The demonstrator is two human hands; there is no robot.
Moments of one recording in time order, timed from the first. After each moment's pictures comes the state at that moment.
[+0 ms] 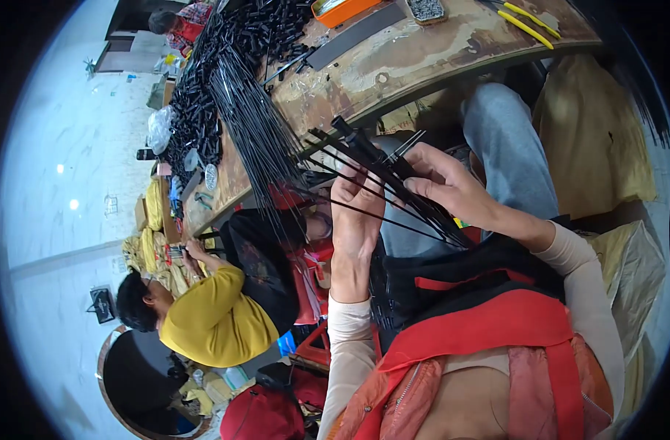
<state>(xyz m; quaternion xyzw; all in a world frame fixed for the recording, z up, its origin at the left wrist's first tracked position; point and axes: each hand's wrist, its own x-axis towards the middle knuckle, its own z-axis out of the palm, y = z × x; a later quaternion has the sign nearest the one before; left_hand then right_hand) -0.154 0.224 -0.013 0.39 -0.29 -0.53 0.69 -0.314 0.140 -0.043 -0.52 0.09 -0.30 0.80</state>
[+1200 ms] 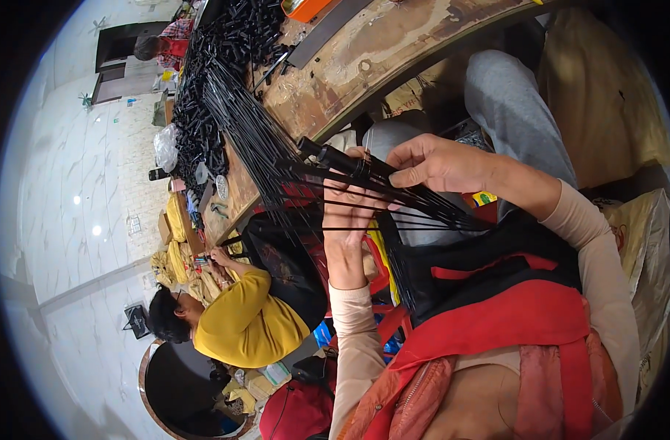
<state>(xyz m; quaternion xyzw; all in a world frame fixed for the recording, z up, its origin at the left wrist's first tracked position) -0.128 0.222 -0.018 0.38 -0.28 -0.61 0.64 -0.300 0.116 -0.065 -0.25 0.01 -0.13 0.96</state>
